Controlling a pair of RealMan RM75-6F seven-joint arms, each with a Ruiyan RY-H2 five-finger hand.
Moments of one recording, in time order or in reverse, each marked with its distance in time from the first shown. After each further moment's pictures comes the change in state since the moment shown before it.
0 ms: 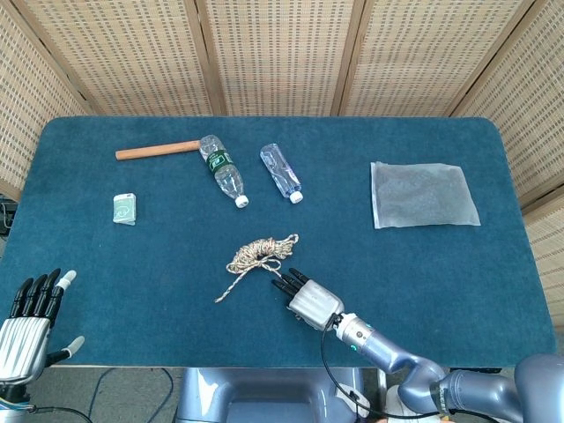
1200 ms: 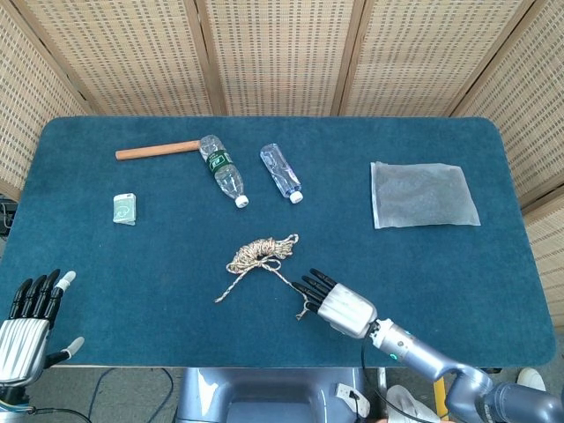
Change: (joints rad) left arm 0.008 0.001 0.001 0.000 0.017 0.008 0.006; right arm -0.115 0.150 -0.044 0.041 -0.389 0.207 0.281
